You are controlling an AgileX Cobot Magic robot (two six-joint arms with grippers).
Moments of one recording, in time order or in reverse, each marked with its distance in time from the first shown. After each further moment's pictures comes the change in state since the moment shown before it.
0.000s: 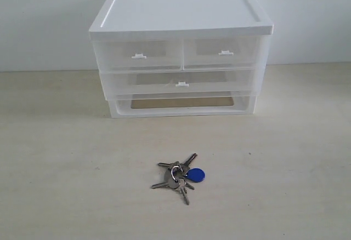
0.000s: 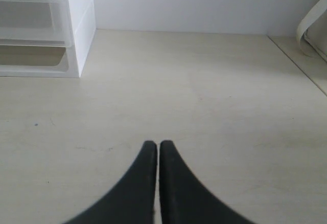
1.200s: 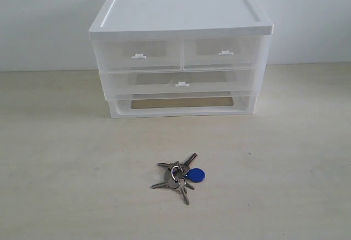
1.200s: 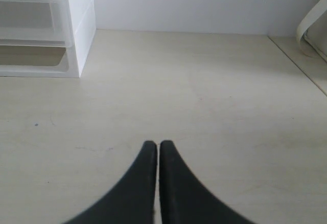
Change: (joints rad) left arm 0.233 0.000 0.088 -0.259 -0.006 0.379; right arm 0.000 0.000 0.000 0.000 0.000 0.000
